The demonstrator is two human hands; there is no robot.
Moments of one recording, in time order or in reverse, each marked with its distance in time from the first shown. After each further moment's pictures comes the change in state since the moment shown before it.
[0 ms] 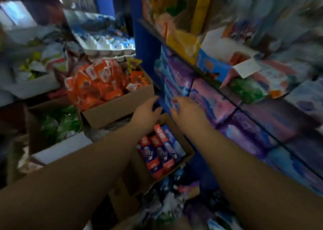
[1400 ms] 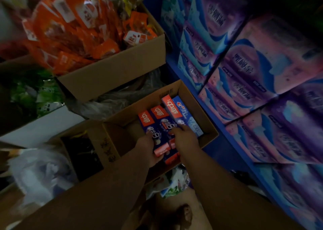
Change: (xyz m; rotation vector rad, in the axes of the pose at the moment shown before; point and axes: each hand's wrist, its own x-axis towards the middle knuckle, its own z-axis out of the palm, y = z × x) left_hand -0.016 -0.172 0.131 -1.175 -0.089 -1.285; right_hand -0.016 0.034 0.210 0.816 -0.253 0.914
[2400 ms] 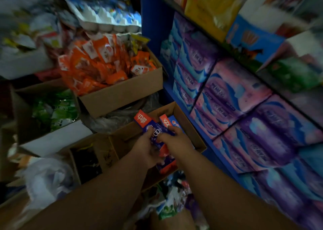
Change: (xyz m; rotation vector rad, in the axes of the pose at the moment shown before) left_hand -0.092 0.008 0.008 -0.060 -0.344 0.148; right_hand -0.076 -0.044 -0.028 0.012 -0.145 -0.140
